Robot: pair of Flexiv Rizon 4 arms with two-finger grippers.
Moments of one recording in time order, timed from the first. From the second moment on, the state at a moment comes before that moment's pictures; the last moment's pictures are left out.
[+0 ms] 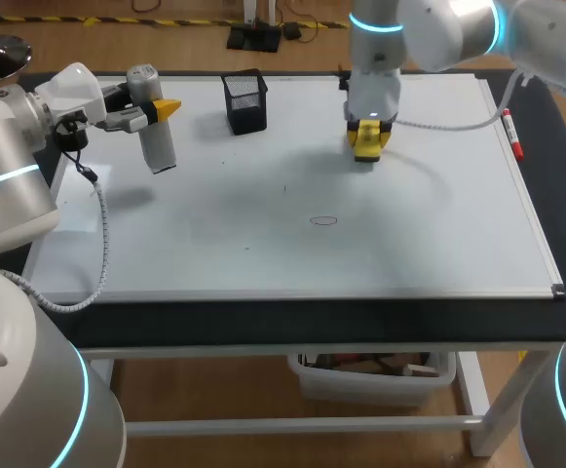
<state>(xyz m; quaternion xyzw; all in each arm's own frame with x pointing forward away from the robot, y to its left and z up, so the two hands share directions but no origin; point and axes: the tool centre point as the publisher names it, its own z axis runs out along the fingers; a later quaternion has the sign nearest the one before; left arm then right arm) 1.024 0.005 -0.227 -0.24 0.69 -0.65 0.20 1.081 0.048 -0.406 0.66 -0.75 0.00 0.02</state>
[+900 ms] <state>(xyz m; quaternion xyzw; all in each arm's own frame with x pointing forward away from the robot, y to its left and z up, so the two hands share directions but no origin) 1.024 0.005 -0.227 -0.24 0.69 -0.65 0.20 1.130 -0.034 -0.407 0.63 -0.77 0.01 0.04</state>
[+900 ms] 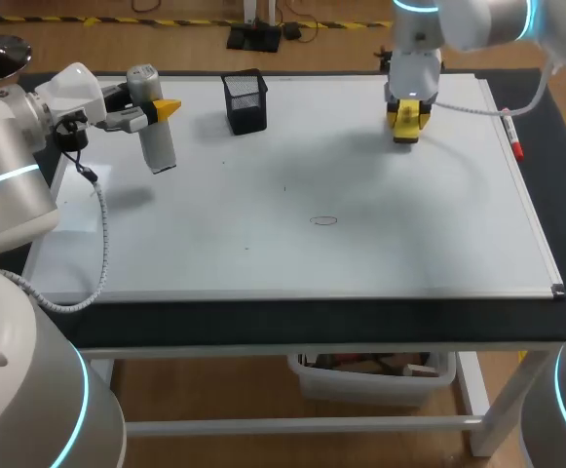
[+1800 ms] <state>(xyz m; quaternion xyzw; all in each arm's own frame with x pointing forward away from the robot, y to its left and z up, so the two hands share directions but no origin) 0.982 -0.096 -0.228 -0.18 0.70 -0.68 0.14 1.130 -0.035 -0.407 0.63 -0.77 0.01 0.04</state>
